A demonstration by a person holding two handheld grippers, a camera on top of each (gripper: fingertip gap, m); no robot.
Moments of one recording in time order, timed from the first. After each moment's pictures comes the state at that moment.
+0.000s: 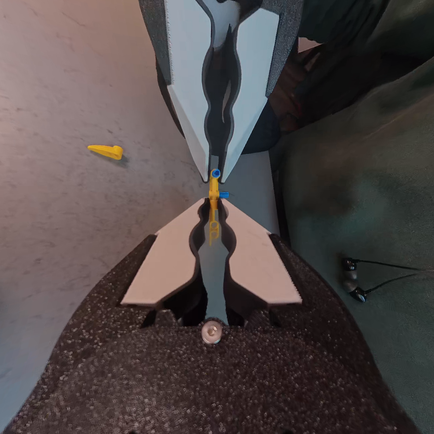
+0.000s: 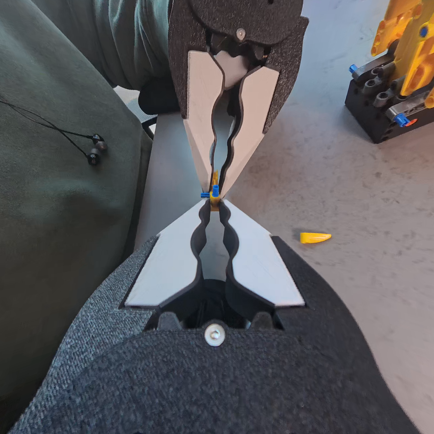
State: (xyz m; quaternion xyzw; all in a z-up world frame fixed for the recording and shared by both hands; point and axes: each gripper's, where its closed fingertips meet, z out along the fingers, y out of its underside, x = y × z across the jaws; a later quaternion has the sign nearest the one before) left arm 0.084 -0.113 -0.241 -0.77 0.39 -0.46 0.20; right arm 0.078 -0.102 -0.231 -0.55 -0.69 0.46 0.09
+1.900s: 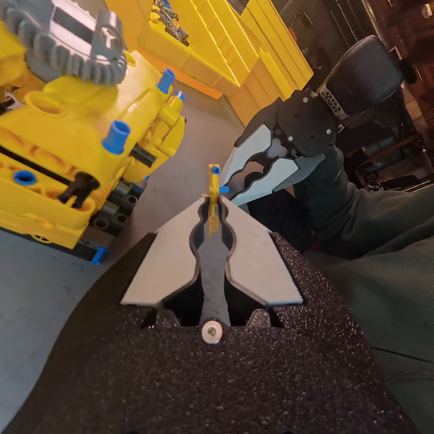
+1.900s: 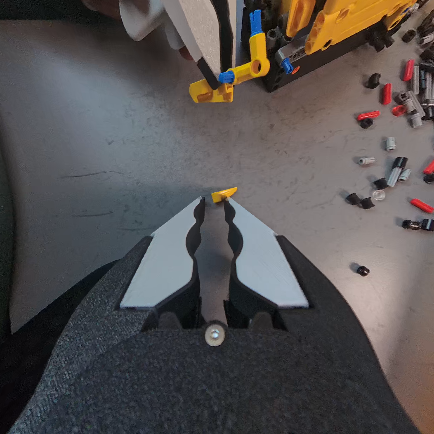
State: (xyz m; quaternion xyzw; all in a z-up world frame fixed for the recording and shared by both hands) left arm 0.028 -0.030 -0.223 -0.80 0.11 -0.47 0.37; right arm 0.082 -0.026 -0.273 -0.61 -0.73 0.25 0.18
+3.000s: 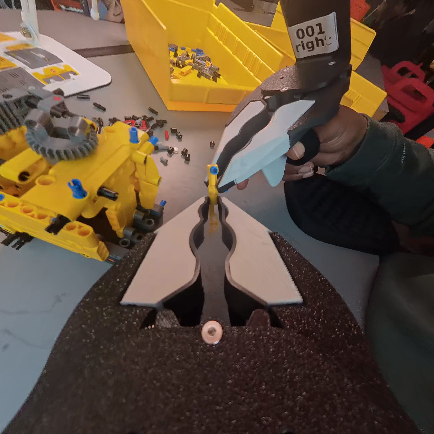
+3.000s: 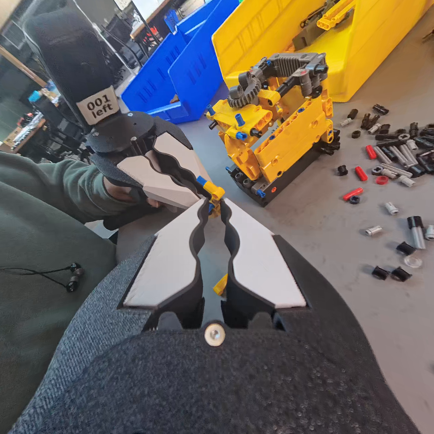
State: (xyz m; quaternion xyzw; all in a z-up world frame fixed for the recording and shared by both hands) left arm 0.022 -0.024 -0.210 -0.81 0.18 -0.28 0.48; right arm 0.010 -0.019 -0.201 -0.66 -0.50 0.53 0.19
